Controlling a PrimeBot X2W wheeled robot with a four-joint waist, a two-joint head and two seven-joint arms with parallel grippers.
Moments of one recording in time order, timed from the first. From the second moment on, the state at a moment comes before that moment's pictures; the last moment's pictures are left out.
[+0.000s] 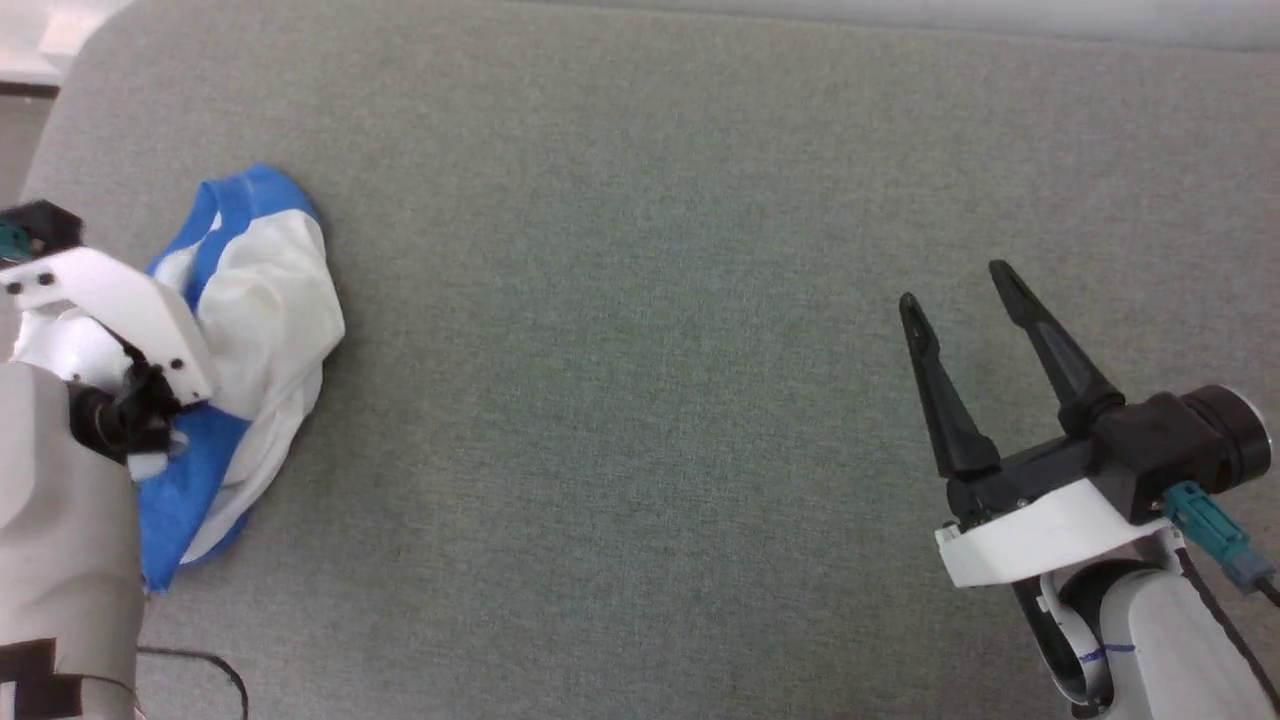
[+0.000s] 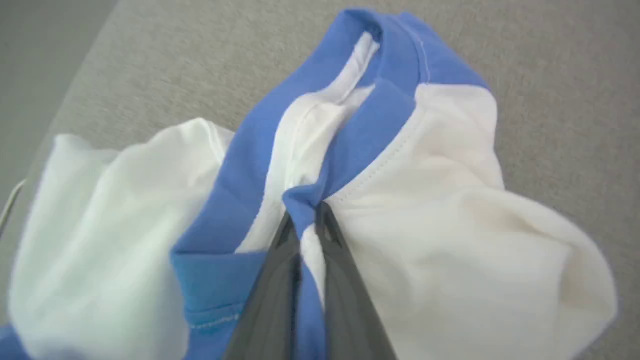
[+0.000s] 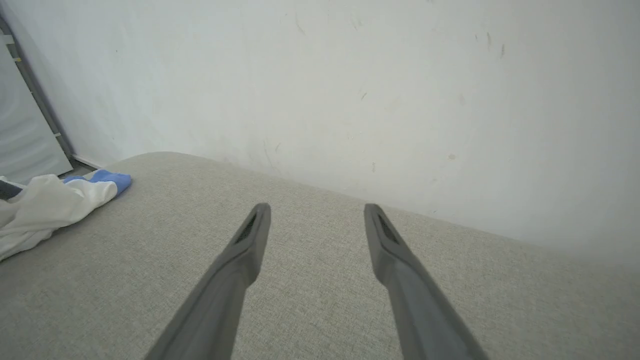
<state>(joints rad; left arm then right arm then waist) -0.75 0.38 0.09 0.78 -0.37 -0.04 0.58 -0.16 -0.10 0.14 -0.14 0.06 0.13 -0.09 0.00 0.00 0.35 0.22</state>
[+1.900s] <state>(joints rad) -0.15 0.06 -0.31 0.31 -0.39 0.06 -0.25 0.00 -0.05 0.00 -0.11 0.08 0.13 -0.11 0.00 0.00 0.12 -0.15</state>
